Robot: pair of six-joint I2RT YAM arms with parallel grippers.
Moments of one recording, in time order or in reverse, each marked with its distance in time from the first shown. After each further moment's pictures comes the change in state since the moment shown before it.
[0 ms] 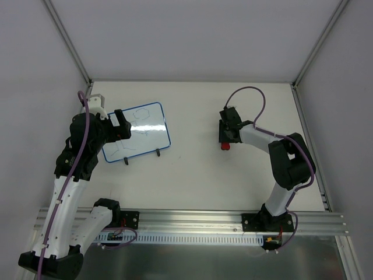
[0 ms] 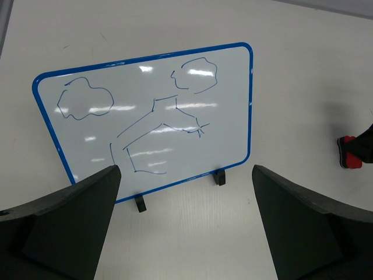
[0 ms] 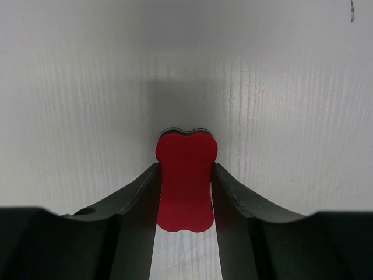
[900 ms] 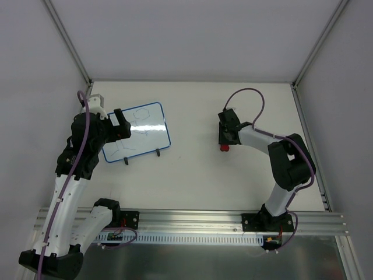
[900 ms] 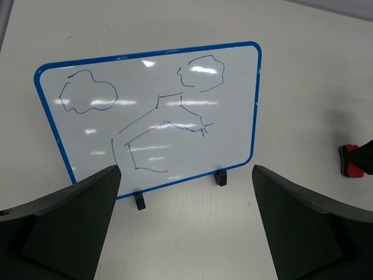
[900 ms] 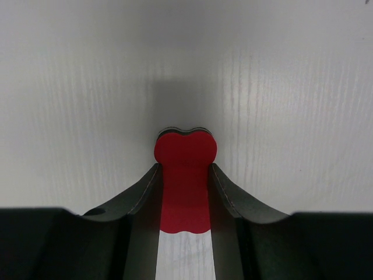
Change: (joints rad) left arm 0.001 0.010 -0.006 0.001 -0.022 -0.027; right arm 0.017 -0.006 -0.017 -0.002 0.017 0.034
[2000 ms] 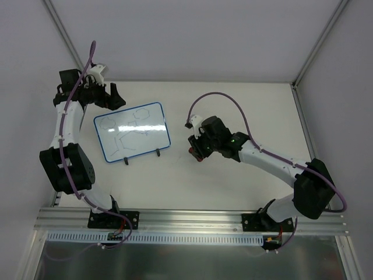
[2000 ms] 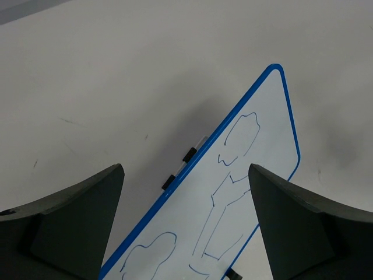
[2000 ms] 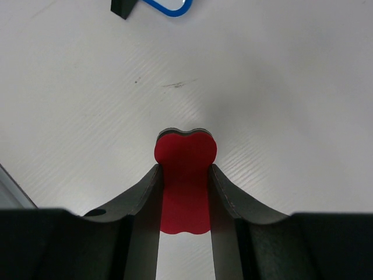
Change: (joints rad) left arm 0.433 0.820 0.454 0.071 0.853 0.614; right arm 0.328 -0.306 -0.006 -0.060 -0.355 -0.412
